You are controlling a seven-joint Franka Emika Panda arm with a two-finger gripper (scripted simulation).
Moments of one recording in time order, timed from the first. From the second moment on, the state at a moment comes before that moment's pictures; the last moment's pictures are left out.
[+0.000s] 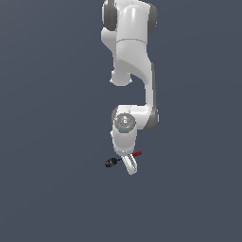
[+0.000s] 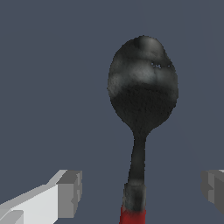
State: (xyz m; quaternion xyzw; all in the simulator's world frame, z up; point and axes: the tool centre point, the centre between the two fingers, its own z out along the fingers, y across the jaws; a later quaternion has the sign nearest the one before) arm 0.061 0.013 0.012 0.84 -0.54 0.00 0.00
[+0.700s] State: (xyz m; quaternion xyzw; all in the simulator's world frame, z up) arm 0.064 0.014 0.012 0.84 -0.54 0.00 0.00
